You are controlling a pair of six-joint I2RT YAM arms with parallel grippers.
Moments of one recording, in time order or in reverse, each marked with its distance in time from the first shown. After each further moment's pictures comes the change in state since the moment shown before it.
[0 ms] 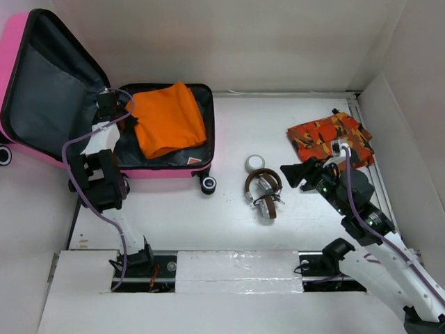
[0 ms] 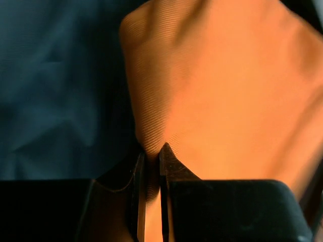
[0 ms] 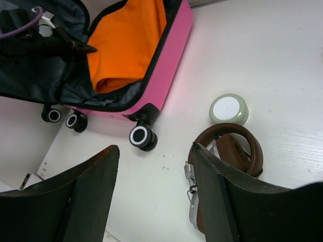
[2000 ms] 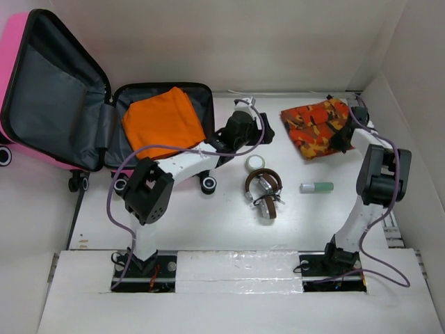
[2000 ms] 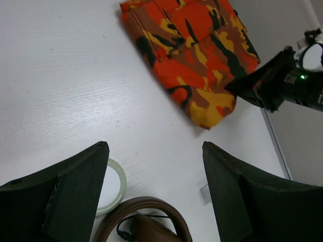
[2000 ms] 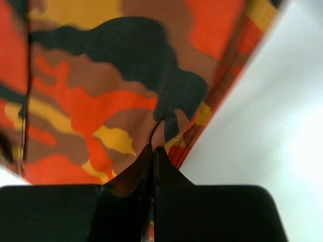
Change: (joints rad) left arm -0.993 -0.007 -0.044 0.359 -0.256 -0.033; right arm -0.804 1.335 0.586 -0.083 0.031 0.108
